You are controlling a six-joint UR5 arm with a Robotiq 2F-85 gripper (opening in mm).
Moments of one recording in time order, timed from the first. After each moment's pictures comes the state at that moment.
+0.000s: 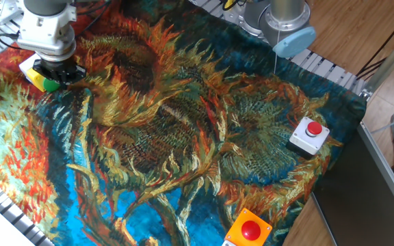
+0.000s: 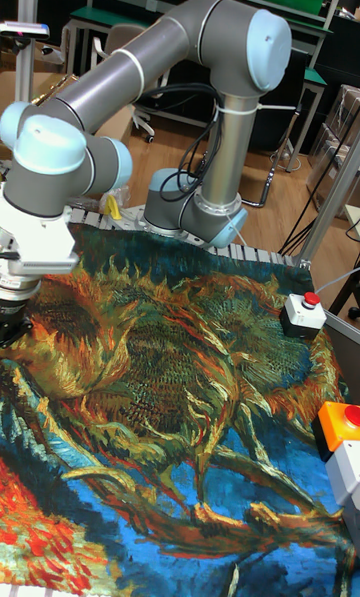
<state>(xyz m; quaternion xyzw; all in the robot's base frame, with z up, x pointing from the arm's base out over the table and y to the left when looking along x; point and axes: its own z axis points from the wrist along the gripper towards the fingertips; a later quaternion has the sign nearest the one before) 0.579 -0.277 0.027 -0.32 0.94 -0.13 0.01</state>
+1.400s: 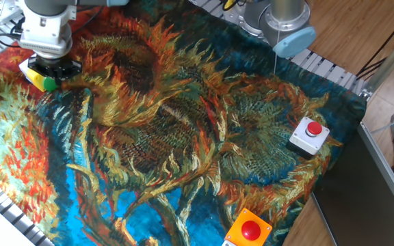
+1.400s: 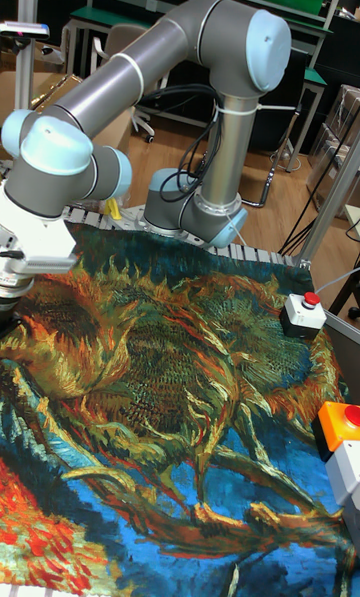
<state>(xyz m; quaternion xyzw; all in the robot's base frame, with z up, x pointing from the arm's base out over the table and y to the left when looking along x) 0.592 -0.313 0.038 -0.36 0.91 -0.18 0.01</state>
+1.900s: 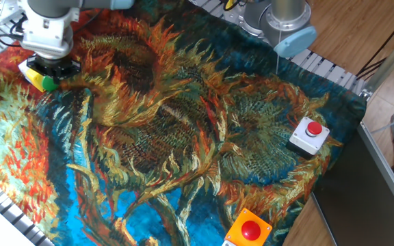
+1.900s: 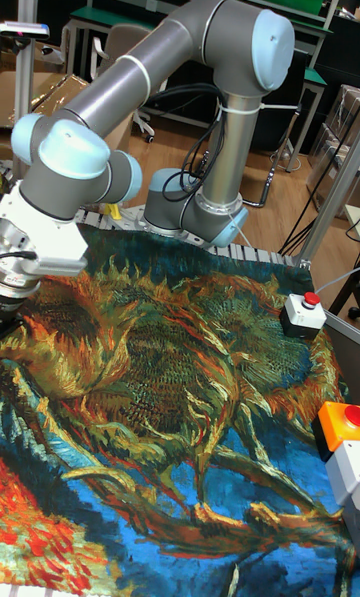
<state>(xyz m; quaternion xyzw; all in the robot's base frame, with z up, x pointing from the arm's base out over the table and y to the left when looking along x) 0.591 -0.292 0.043 -0.35 0.92 -0.19 0.01</state>
